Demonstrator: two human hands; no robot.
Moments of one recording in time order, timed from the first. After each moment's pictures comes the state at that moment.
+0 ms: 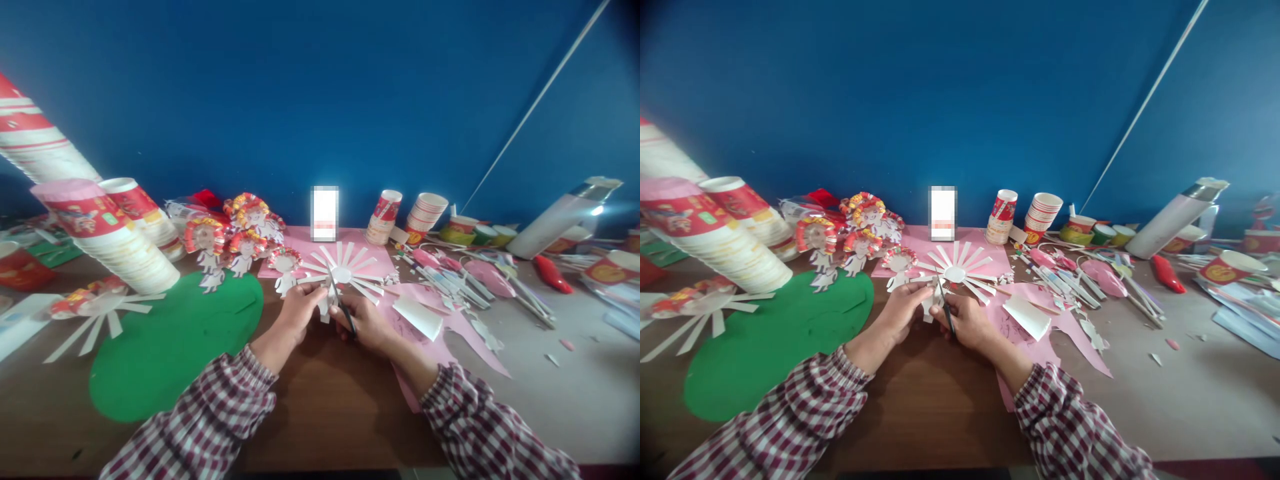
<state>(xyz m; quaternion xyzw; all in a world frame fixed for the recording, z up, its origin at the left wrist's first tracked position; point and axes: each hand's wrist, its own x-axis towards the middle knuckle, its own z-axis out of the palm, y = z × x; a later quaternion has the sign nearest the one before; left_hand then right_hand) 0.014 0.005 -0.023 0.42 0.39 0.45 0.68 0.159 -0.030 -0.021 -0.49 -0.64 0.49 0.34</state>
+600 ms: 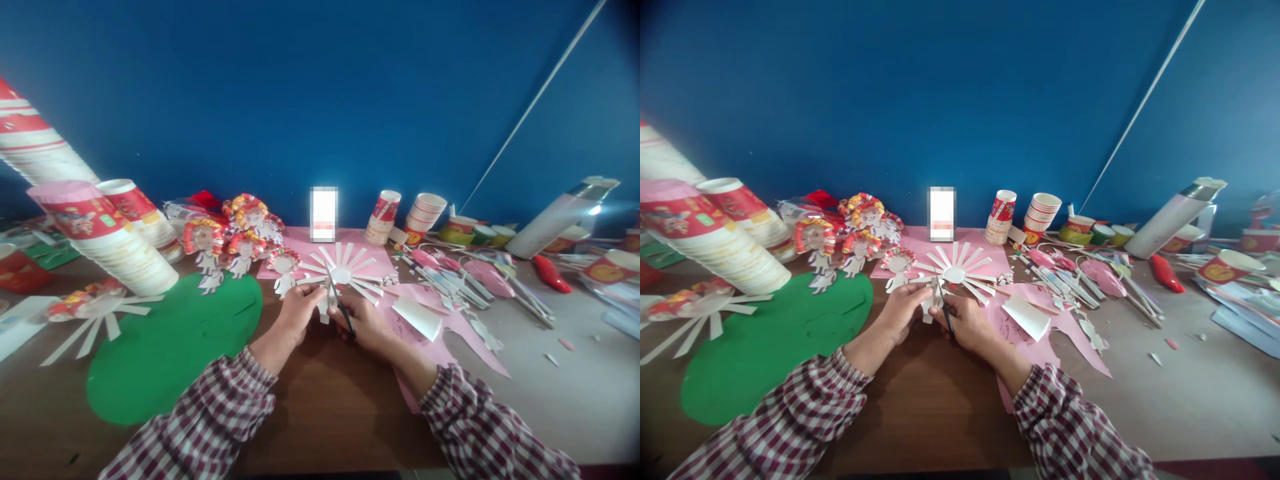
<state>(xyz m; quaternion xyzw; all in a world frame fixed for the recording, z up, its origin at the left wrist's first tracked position) 0.013 0.008 -0.030 0.43 0.42 0.46 0.65 0.159 -0.032 -0.022 -0.51 -0.65 0.45 0.33</state>
